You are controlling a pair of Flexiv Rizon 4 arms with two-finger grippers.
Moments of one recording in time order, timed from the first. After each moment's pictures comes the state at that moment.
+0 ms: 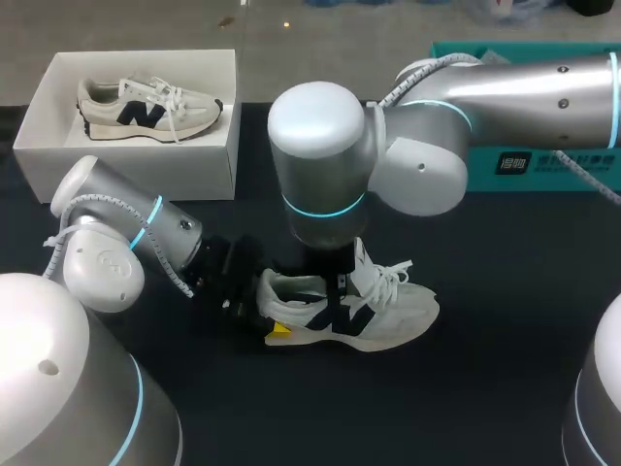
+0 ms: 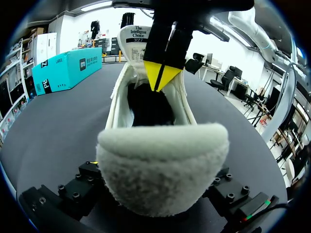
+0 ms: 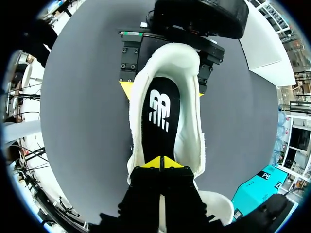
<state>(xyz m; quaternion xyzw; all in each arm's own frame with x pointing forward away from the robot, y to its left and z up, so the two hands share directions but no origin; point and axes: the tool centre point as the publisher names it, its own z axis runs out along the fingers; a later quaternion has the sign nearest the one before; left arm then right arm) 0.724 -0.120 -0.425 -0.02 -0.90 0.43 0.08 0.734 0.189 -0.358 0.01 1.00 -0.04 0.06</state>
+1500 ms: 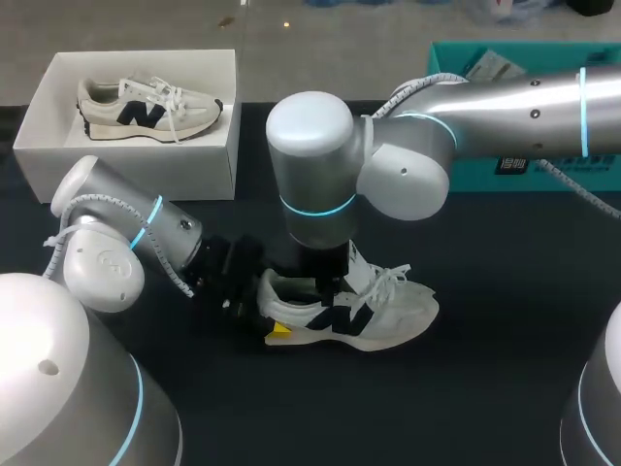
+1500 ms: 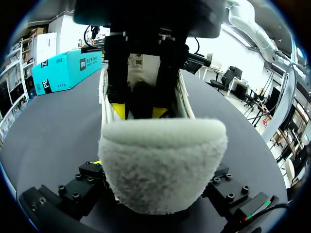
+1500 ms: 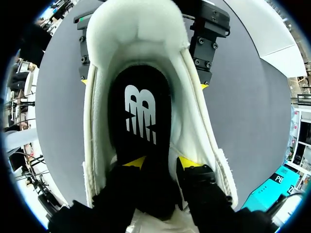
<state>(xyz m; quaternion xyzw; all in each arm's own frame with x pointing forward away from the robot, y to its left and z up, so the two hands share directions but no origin) 0.724 -0.120 -0.425 -0.02 -0.90 0.43 0.08 0.746 0.189 -0.405 0.04 1.00 -0.05 0.02</state>
